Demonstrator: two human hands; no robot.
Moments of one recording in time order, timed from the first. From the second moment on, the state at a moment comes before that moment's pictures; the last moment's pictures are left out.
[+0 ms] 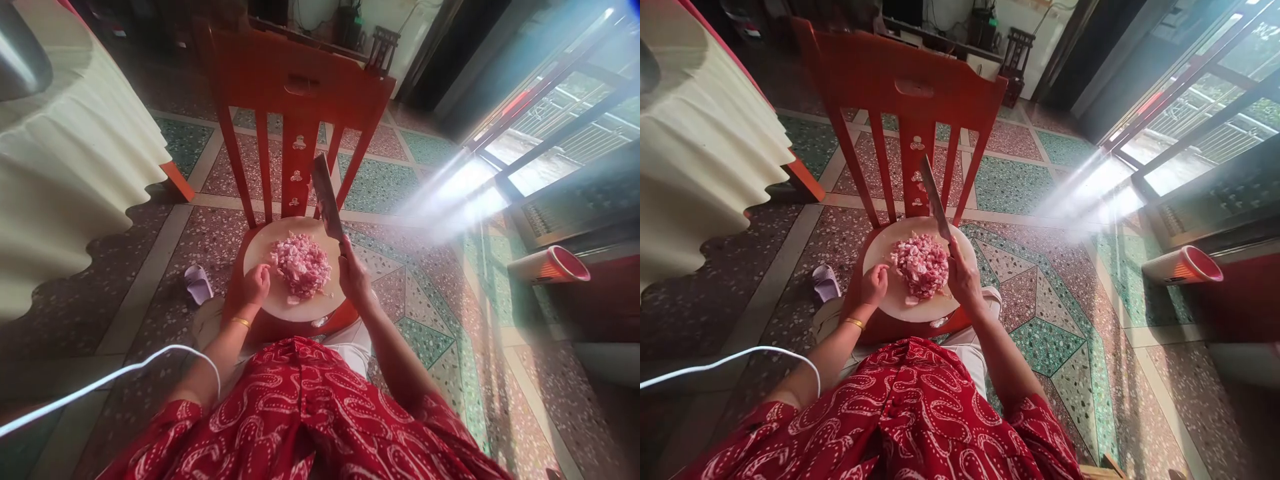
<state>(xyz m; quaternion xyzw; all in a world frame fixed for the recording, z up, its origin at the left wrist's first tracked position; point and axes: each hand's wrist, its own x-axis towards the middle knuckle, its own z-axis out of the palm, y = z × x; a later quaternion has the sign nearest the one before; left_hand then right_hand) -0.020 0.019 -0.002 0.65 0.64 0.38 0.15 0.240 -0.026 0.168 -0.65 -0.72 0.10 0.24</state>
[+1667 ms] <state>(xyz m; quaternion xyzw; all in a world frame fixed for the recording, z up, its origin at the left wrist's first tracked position) -0.020 0.018 0.001 0.67 0.64 0.33 0.16 0.215 -0.057 0.156 -0.65 -0.73 0.22 0.08</state>
